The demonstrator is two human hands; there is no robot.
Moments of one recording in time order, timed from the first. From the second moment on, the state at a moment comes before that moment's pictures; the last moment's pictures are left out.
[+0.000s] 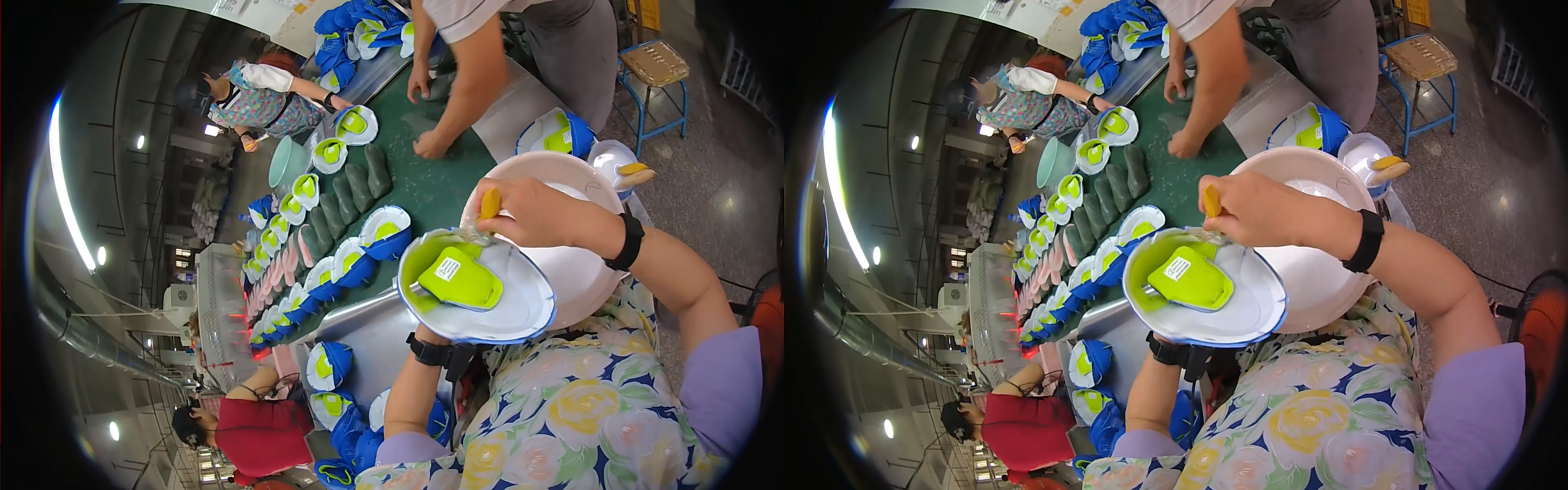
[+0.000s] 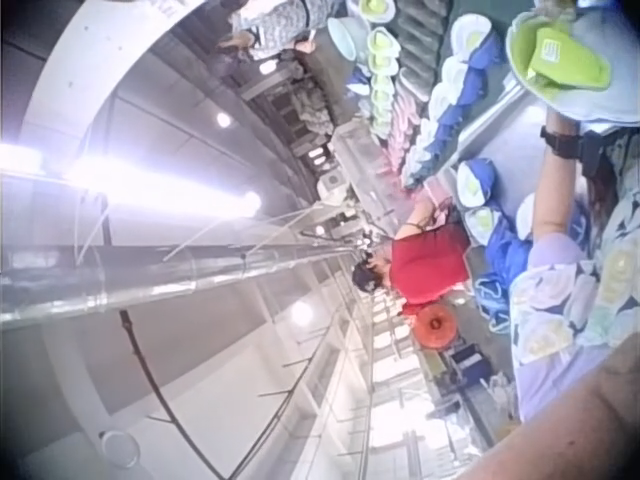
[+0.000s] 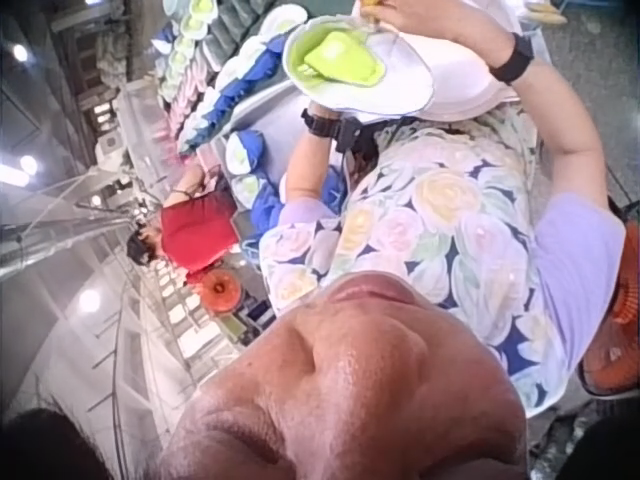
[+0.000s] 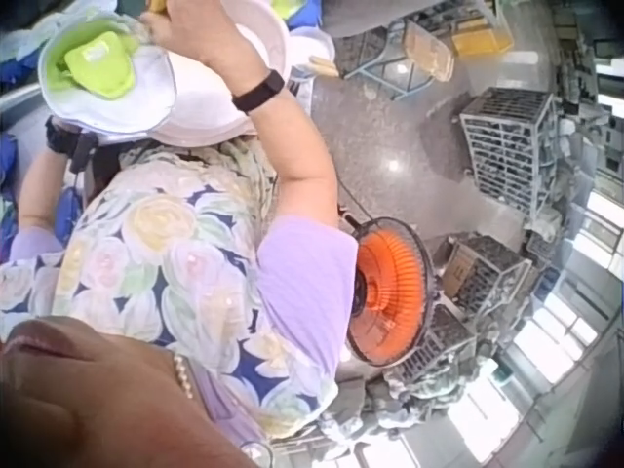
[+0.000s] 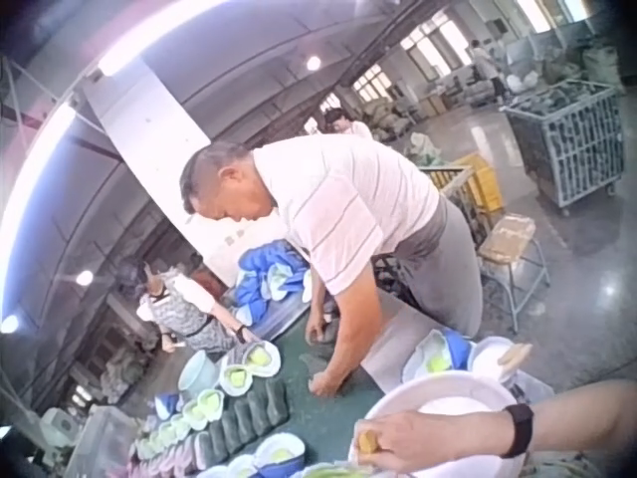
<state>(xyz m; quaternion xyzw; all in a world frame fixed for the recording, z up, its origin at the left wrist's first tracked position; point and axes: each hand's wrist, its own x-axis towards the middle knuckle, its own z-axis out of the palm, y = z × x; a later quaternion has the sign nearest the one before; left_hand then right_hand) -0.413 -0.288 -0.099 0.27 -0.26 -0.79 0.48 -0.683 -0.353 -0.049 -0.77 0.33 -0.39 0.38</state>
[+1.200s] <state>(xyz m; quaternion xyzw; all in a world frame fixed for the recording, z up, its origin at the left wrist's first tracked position) -0.352 -0.340 -0.151 0.48 -0.29 -0.60 0.58 -0.734 -0.345 -0.070 -0.69 0.47 -0.37 0.40</state>
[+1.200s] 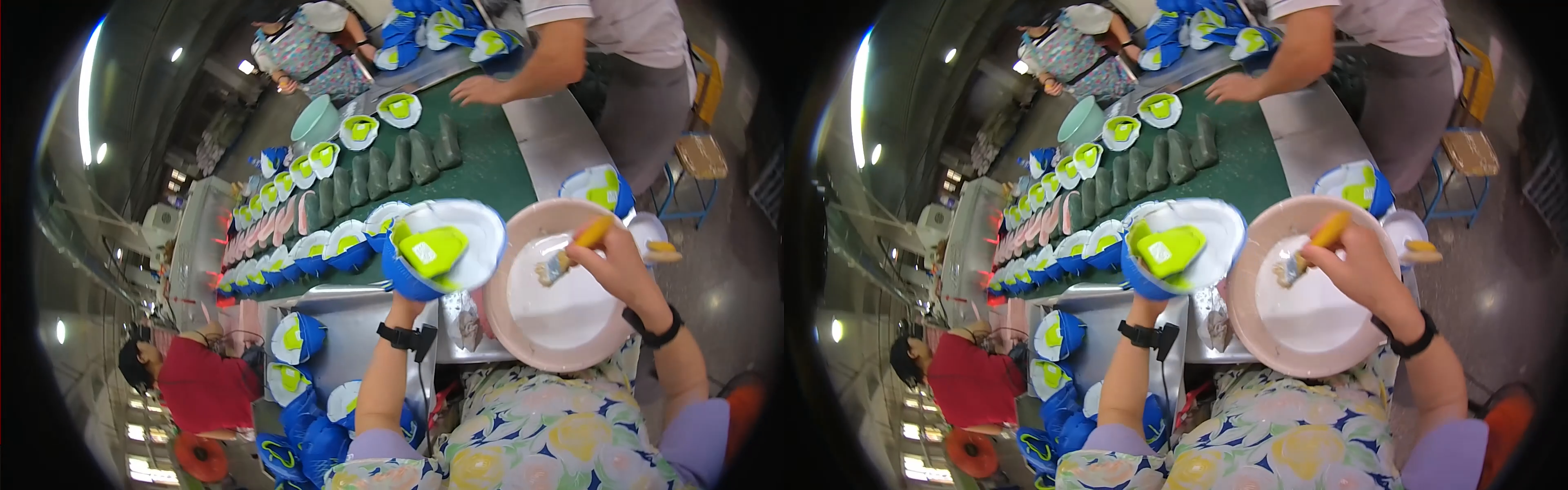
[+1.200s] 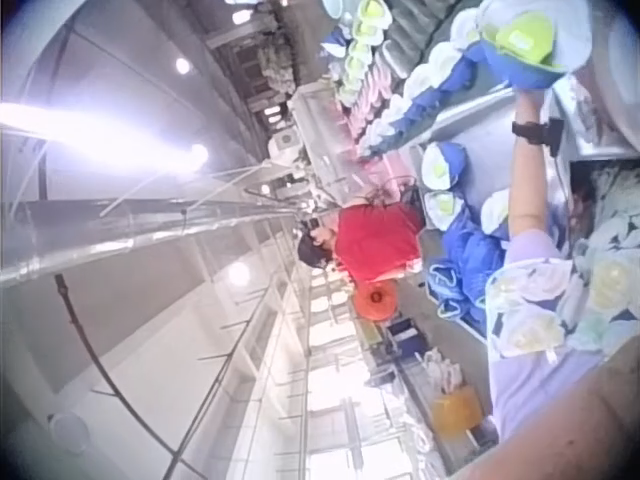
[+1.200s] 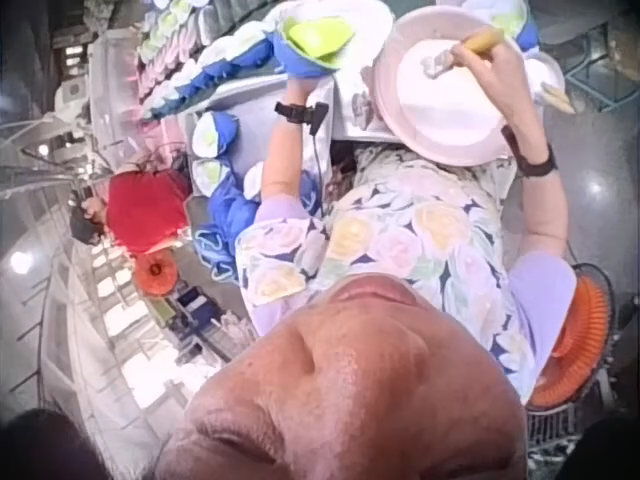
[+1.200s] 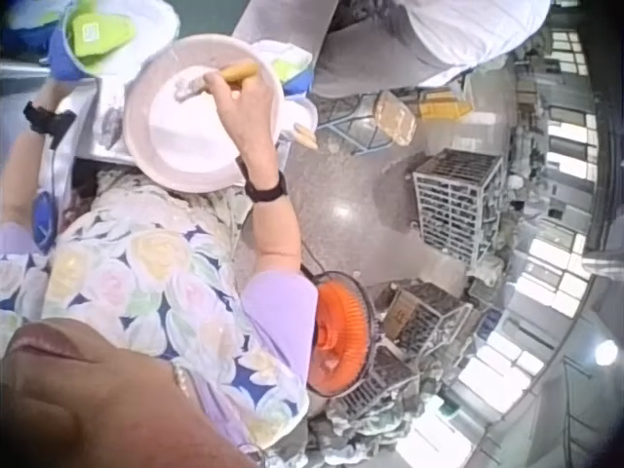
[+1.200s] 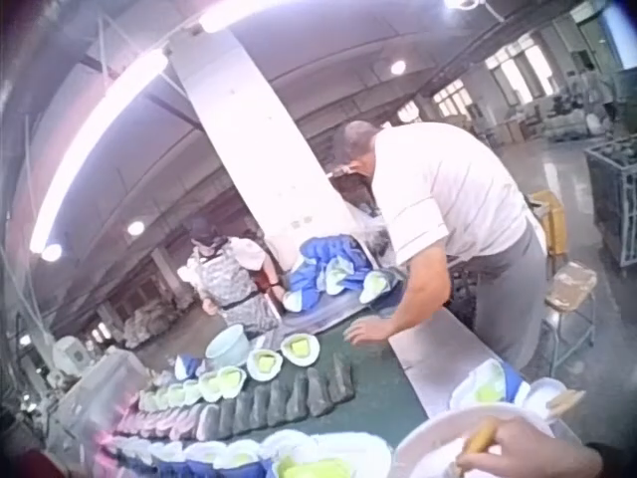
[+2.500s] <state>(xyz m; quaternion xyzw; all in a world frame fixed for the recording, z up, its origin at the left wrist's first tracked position) 0.016 -0.145 -0.248 0.93 -0.16 -0.08 0.31 -0.709 -0.309 -0.081 -0.55 0.49 -0.34 0.58</state>
